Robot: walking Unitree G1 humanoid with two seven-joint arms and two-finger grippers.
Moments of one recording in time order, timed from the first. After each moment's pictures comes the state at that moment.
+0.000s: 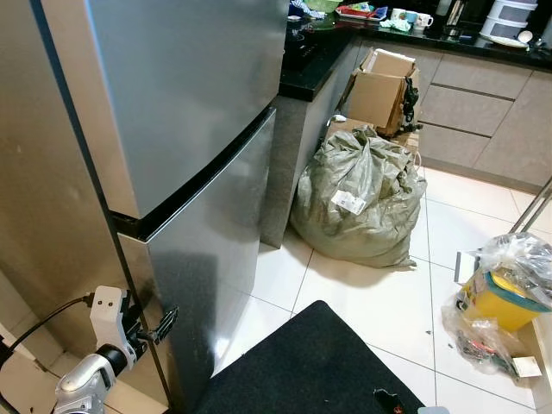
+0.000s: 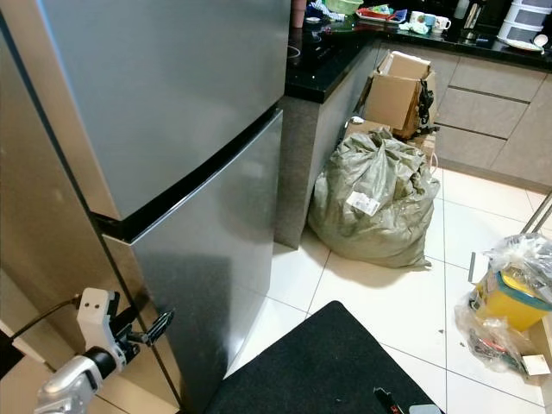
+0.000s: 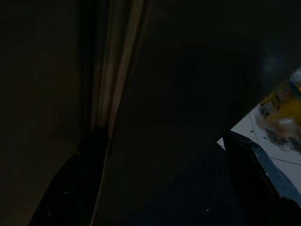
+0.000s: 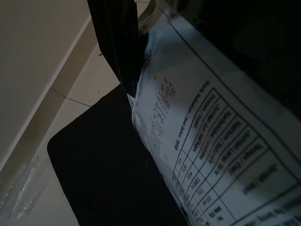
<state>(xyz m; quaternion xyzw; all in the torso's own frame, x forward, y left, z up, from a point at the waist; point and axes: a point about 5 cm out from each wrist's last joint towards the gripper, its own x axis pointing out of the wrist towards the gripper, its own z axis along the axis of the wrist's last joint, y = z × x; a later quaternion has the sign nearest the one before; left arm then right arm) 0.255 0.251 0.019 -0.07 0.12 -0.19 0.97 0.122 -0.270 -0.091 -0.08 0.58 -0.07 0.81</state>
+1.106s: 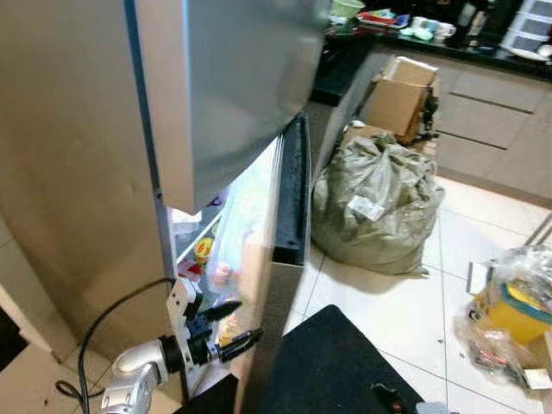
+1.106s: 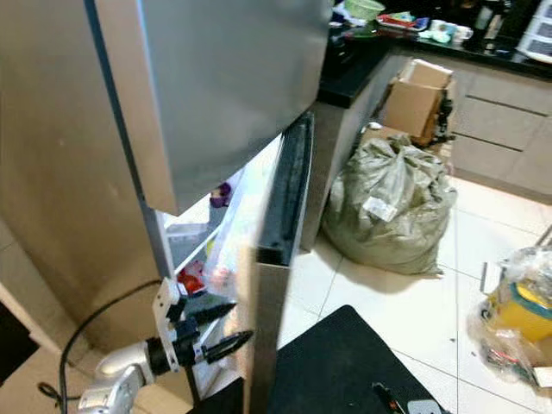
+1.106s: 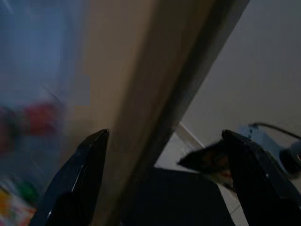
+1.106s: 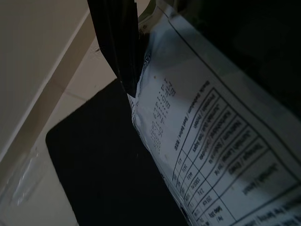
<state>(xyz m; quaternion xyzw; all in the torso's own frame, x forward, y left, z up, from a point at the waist) 0.251 0.147 0.053 -0.11 0.06 -0.52 0.84 0.124 -0.270 -0.090 -0.08 0.57 -0.07 0.81</state>
